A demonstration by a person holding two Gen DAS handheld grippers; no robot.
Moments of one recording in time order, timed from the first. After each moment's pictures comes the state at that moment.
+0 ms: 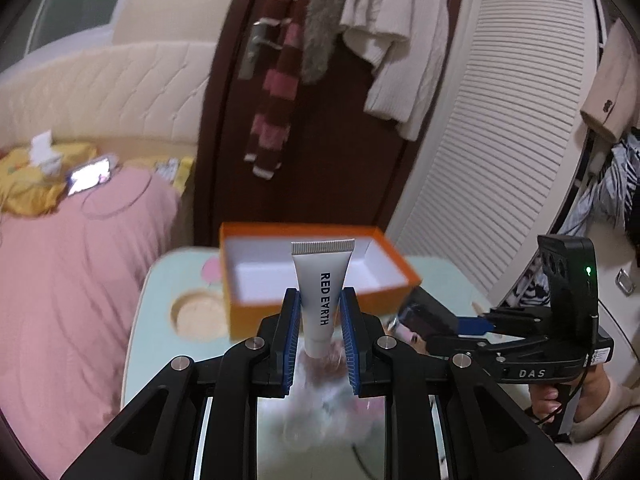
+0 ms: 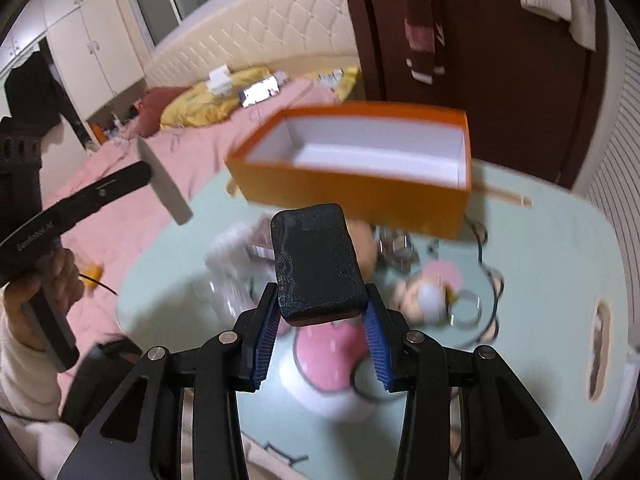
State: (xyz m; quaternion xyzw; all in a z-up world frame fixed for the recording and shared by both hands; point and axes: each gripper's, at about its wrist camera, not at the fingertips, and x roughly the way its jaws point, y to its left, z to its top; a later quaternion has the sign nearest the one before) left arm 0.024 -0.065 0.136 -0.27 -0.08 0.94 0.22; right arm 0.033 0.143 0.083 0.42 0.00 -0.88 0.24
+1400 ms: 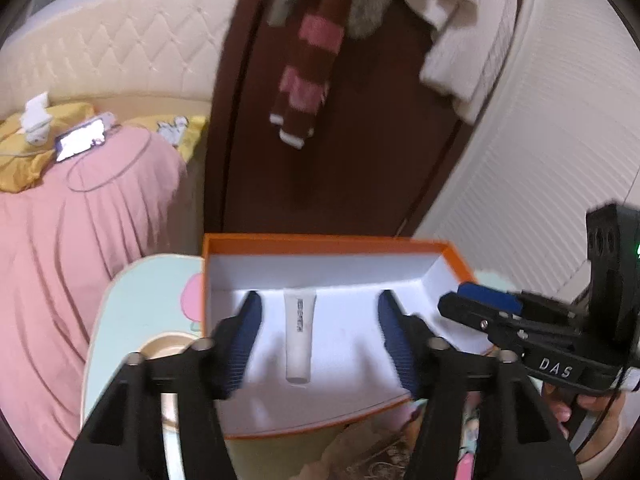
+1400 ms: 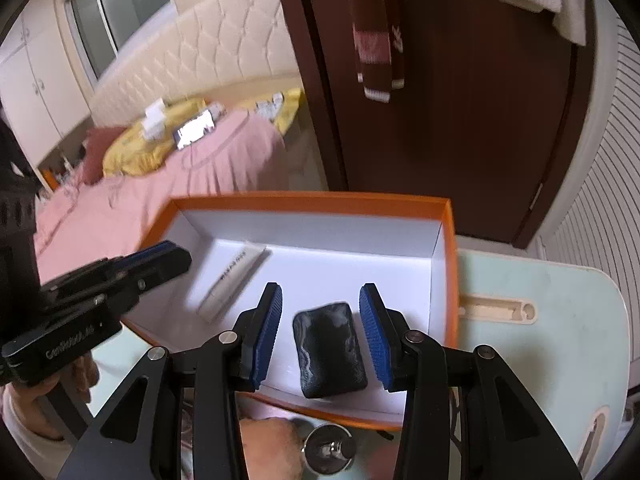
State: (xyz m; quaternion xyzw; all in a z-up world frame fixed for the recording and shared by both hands) left arm -0.105 -0.044 0.091 -0.33 -0.11 0.92 0.17; right arm -0.107 0.157 0.072 0.40 -0.03 -0.90 0.16
